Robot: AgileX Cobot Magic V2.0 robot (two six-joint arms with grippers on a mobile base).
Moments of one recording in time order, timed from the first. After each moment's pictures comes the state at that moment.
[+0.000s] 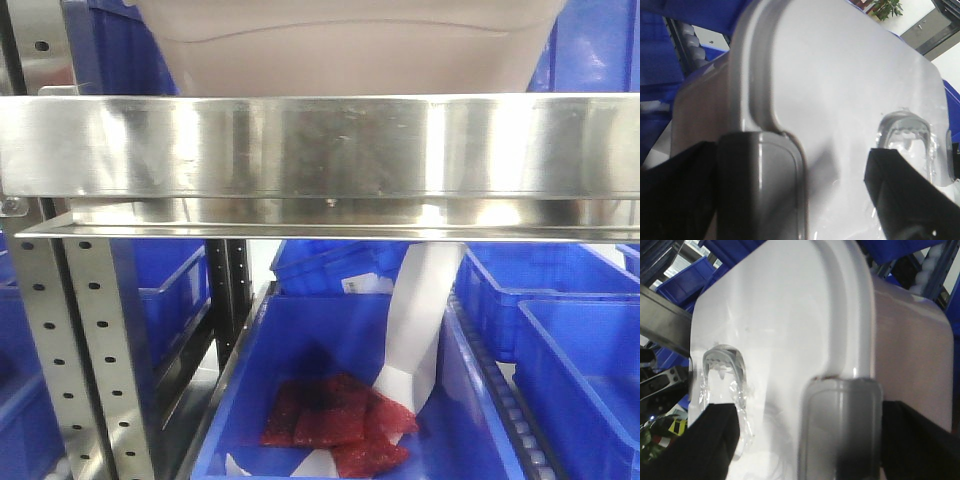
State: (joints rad) left arm -0.14 1.60 -1.42 -1.33 0.74 0.79; right arm -0.17 1.52 -1.33 1.36 0.99 -0.70
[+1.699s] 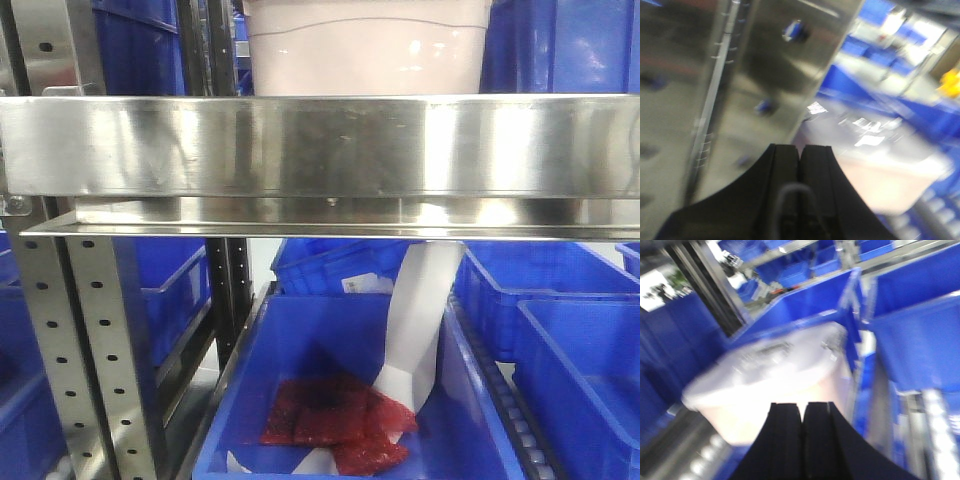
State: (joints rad) left arm -0.06 1.33 -1.34 -0.86 0.32 0.53; right arm -0.24 1.24 -1.24 1.12 0.50 -0.71
